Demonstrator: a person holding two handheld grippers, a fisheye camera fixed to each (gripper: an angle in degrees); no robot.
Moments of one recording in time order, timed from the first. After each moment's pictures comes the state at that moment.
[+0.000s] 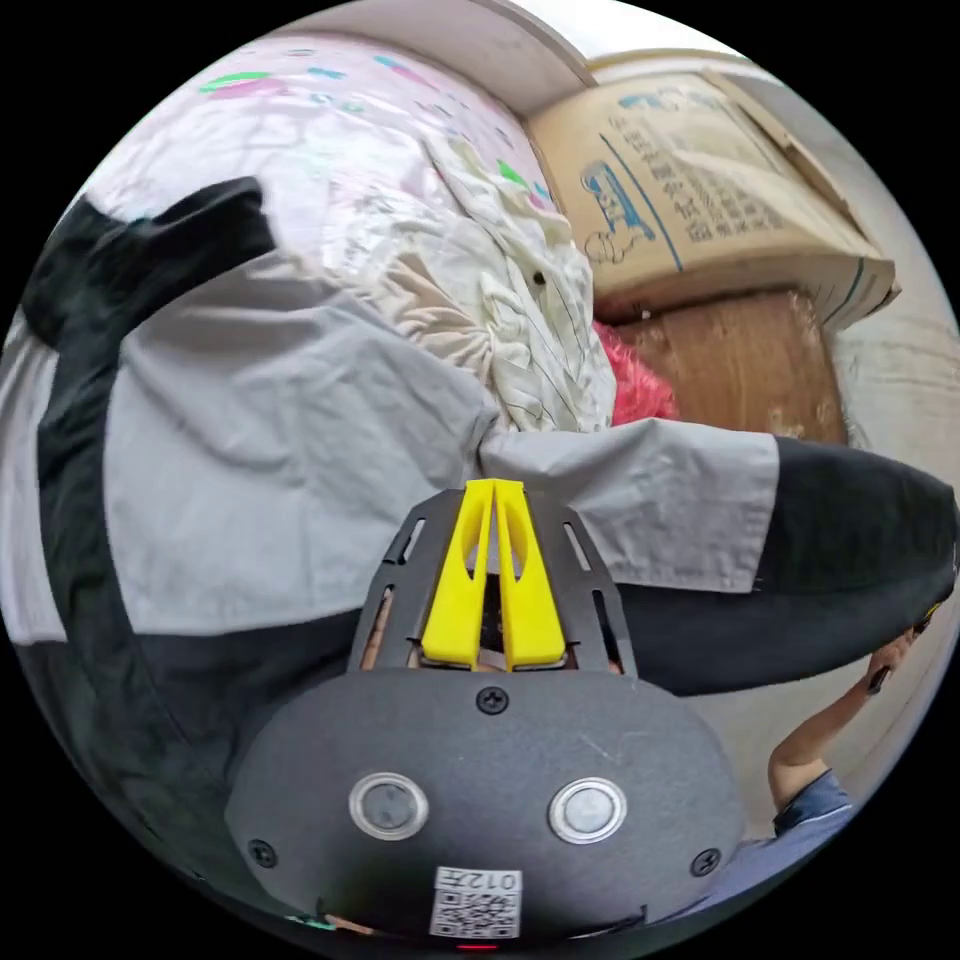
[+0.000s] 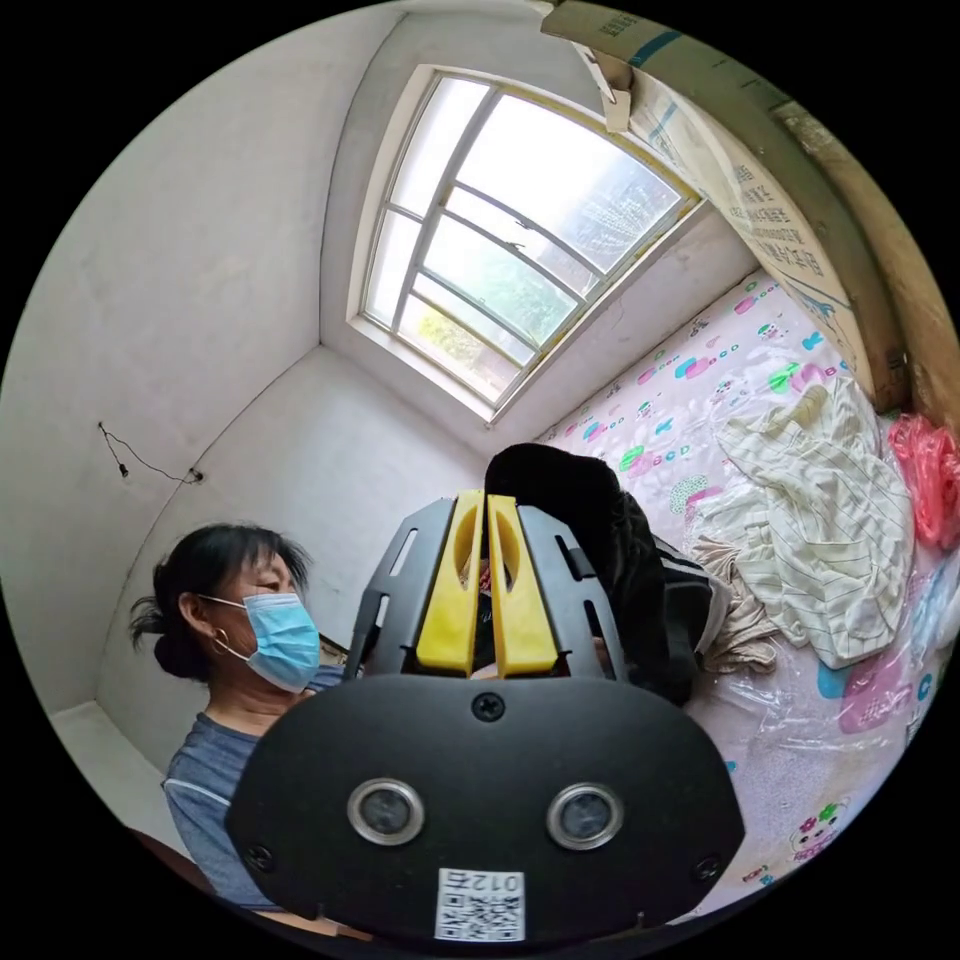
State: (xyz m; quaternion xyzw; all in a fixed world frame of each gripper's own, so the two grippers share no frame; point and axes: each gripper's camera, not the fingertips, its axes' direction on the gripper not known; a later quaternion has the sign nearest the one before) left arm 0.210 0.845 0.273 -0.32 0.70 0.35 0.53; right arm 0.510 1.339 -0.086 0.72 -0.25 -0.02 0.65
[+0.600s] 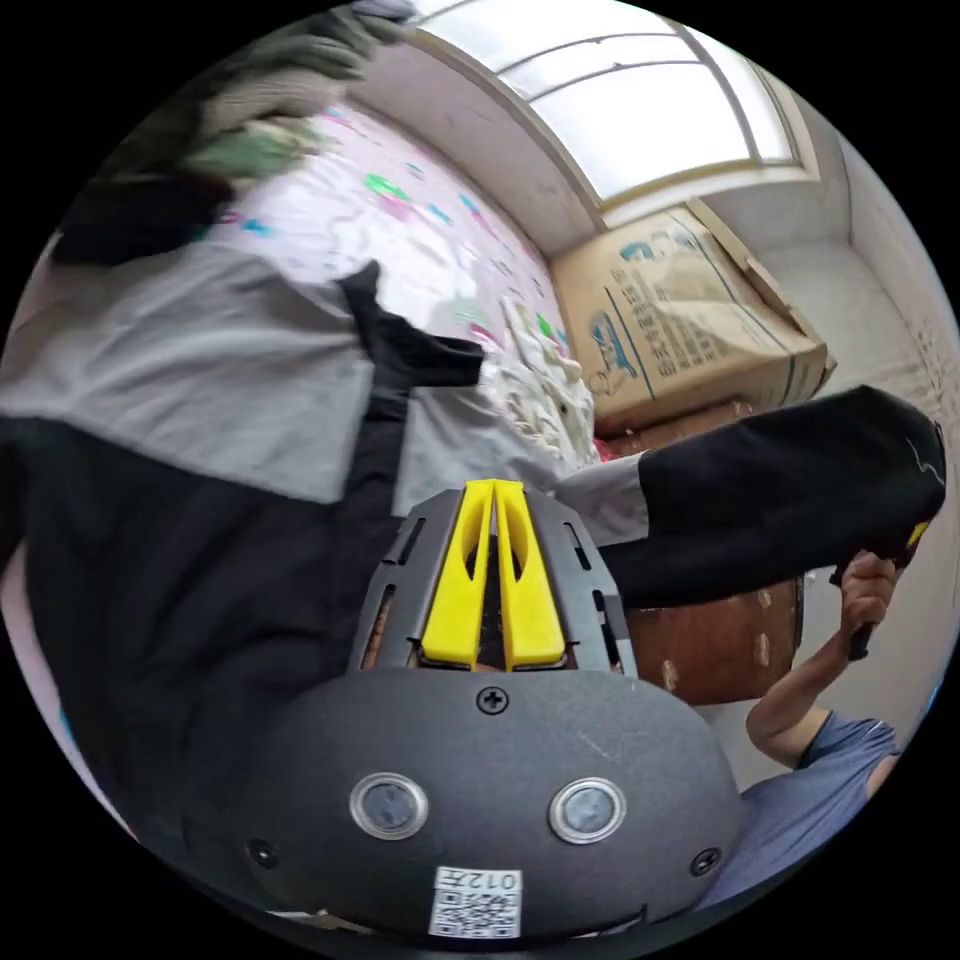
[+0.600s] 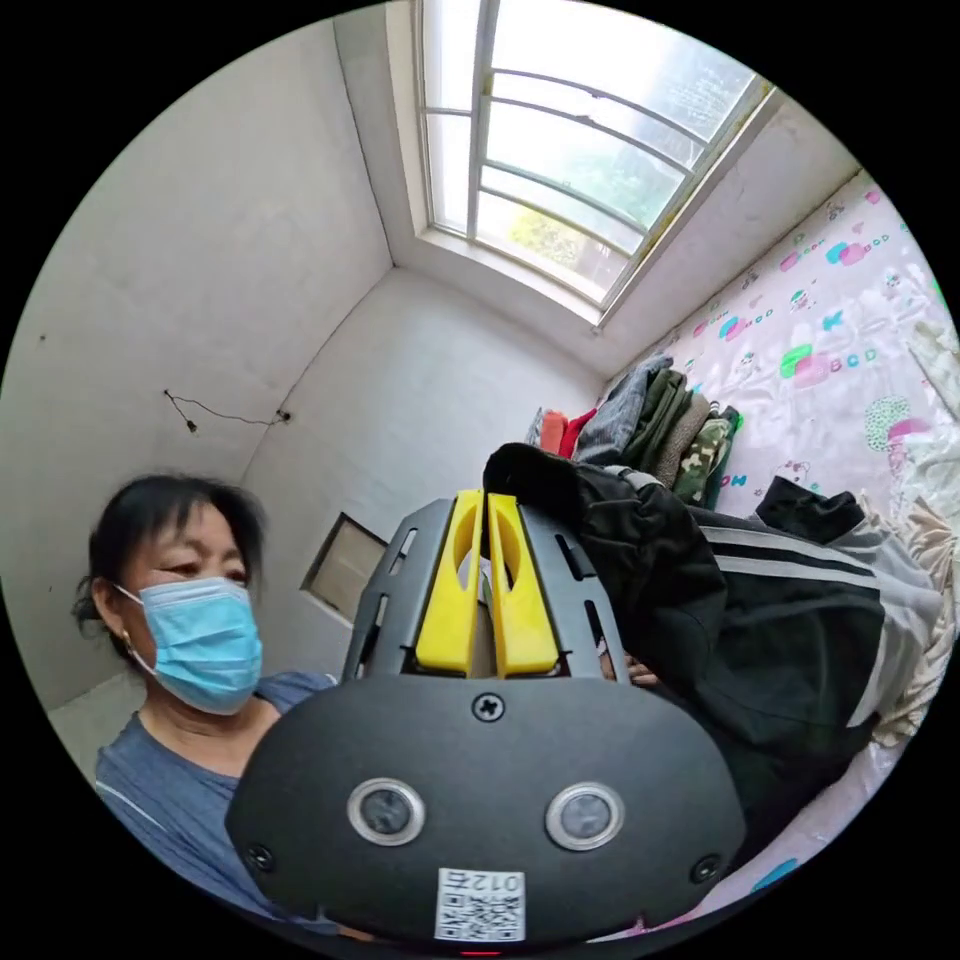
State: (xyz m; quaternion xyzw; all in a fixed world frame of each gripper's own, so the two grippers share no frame) left arm -0.013 0.738 0.405 -0.26 0.75 0.19 0.58; right arm 0.313 1.041 -0.012 0.61 -0.36 -0.18 0.69
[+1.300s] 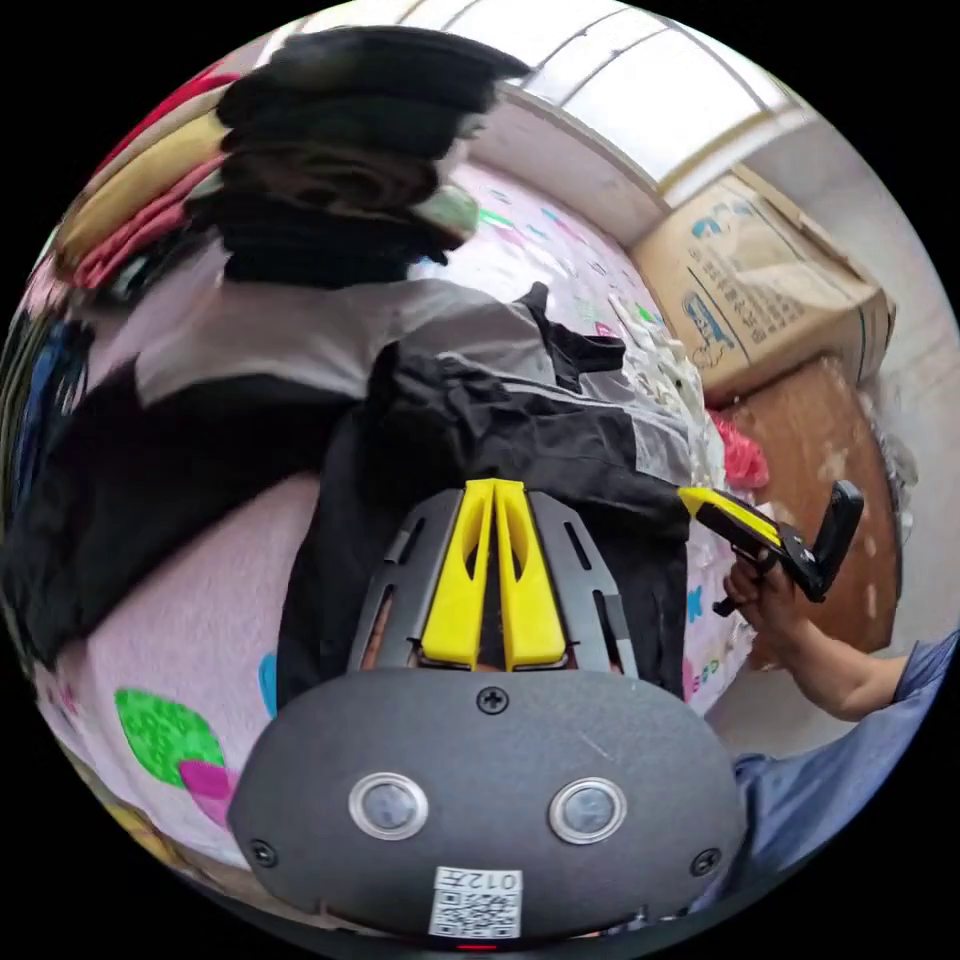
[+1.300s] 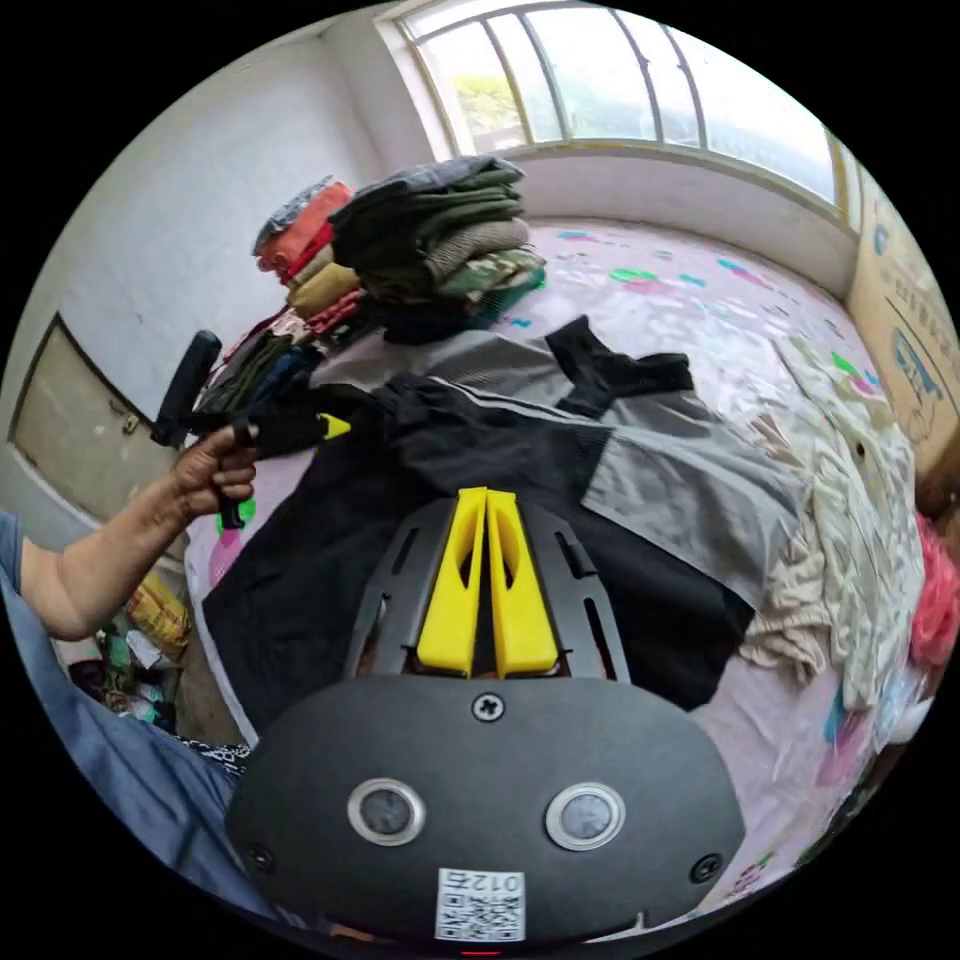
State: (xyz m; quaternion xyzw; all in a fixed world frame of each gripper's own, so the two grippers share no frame) left arm -0.175 0.717 0.467 -0.18 0.64 0.26 0.70; right arm 0.170 0.824 0.286 0.51 0.08 -0.02 0.86
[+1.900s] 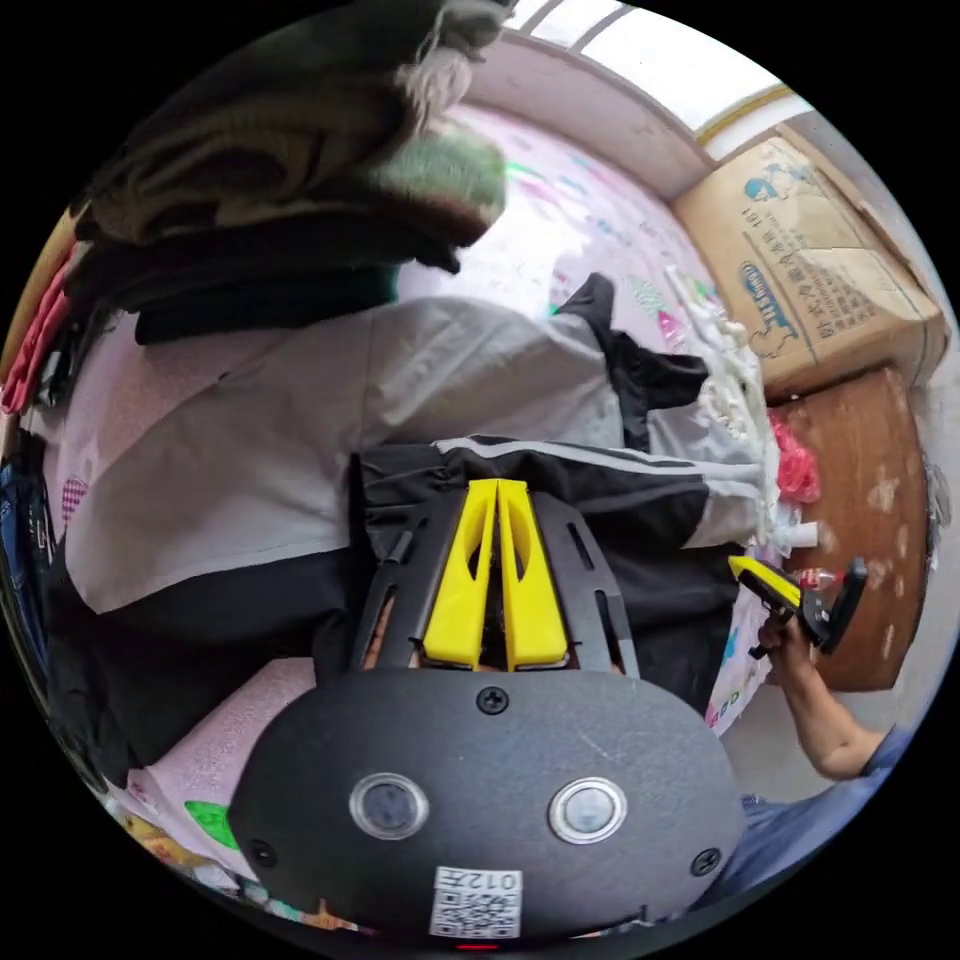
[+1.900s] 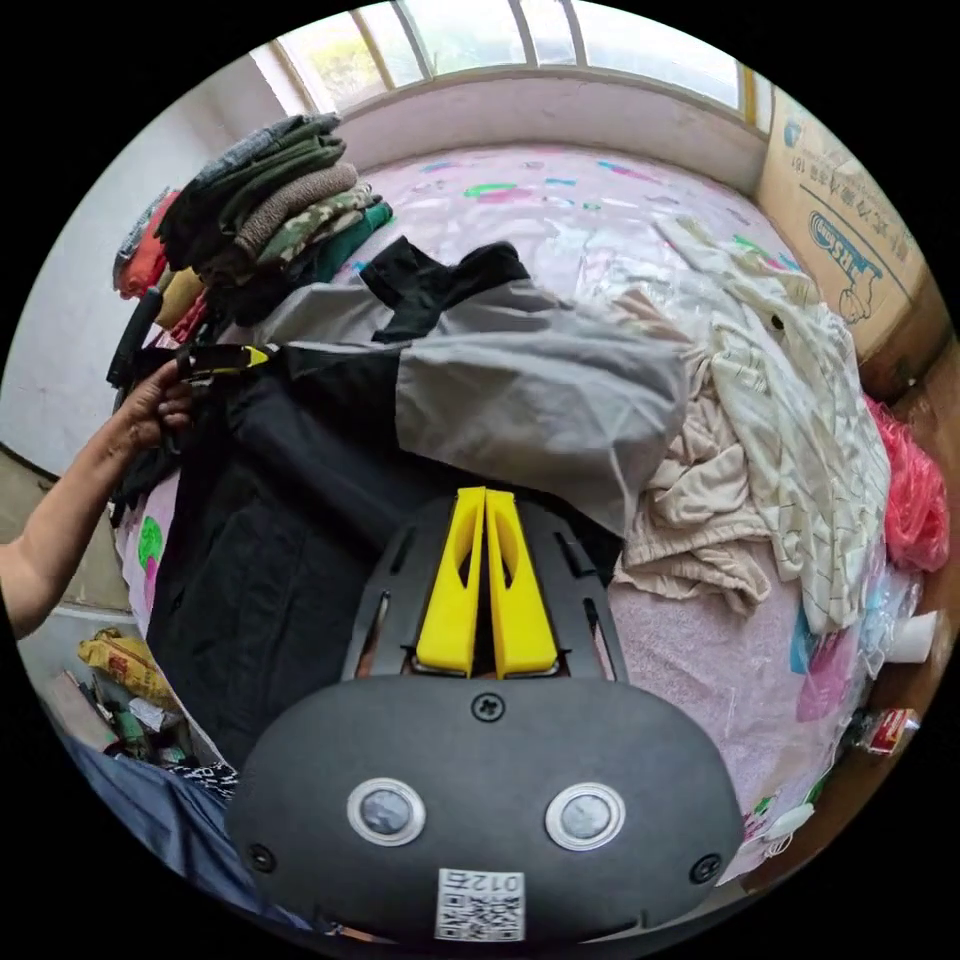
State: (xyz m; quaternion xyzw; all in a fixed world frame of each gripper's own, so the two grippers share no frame) left arm -0.086 0.662 0.468 -0.22 0.59 0.32 0.71; right arm 0.245 0.823 0.337 0.46 0.11 0.12 0.87
